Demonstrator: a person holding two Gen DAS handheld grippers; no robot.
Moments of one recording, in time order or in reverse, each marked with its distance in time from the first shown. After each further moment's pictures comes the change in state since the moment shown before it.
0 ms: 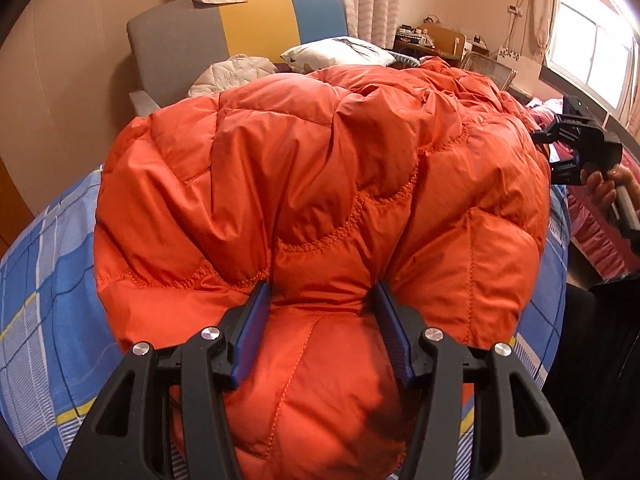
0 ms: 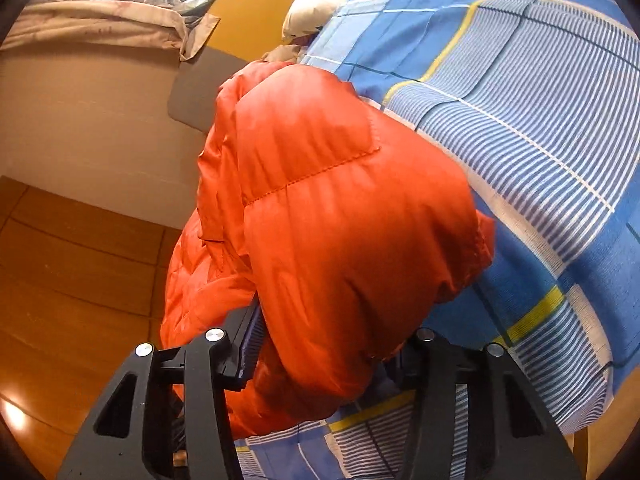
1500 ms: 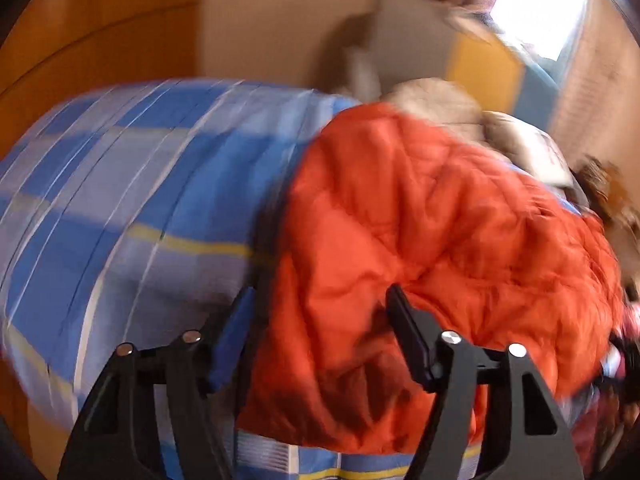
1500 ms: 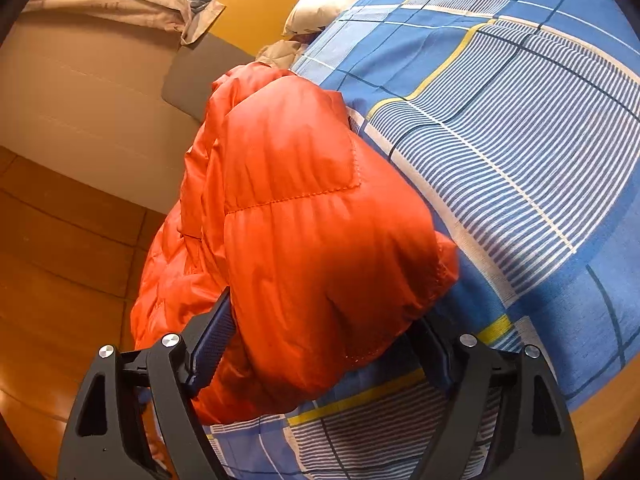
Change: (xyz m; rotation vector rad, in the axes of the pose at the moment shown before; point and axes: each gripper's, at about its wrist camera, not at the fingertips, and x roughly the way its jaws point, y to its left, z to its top) left arm -0.054 0.051 -0.032 -0.794 -0.010 0.384; right arm -0.007 -0.003 0.001 -0.104 -0.001 -0.077
